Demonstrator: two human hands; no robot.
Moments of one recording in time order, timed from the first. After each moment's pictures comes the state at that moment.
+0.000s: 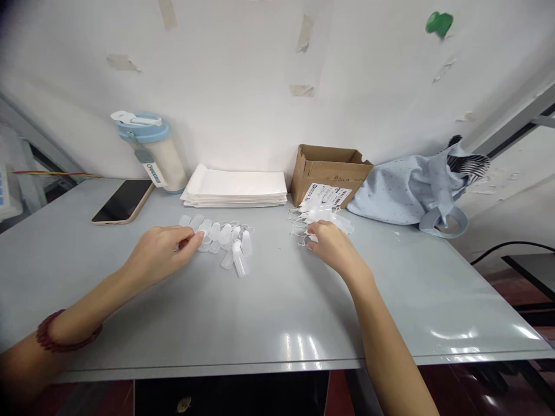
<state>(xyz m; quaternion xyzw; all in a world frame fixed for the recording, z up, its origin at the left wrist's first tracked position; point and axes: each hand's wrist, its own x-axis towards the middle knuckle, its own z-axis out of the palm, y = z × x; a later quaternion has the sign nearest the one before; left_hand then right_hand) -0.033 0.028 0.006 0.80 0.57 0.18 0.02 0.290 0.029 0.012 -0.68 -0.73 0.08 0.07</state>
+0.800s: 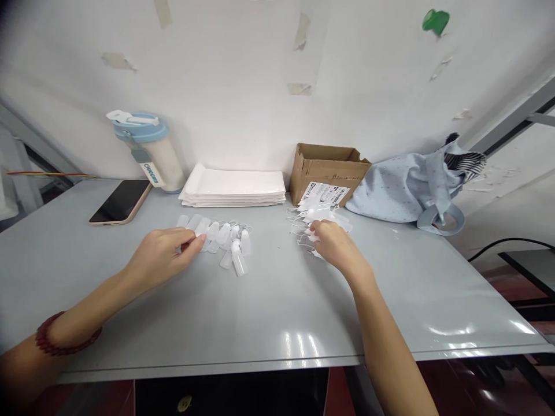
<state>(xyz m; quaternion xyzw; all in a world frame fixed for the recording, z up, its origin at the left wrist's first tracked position) -0.032 0.025 0.001 0.82 0.53 0.21 0.03 0.300 0.030 0.006 -0.69 -0.72 0.07 0.06</state>
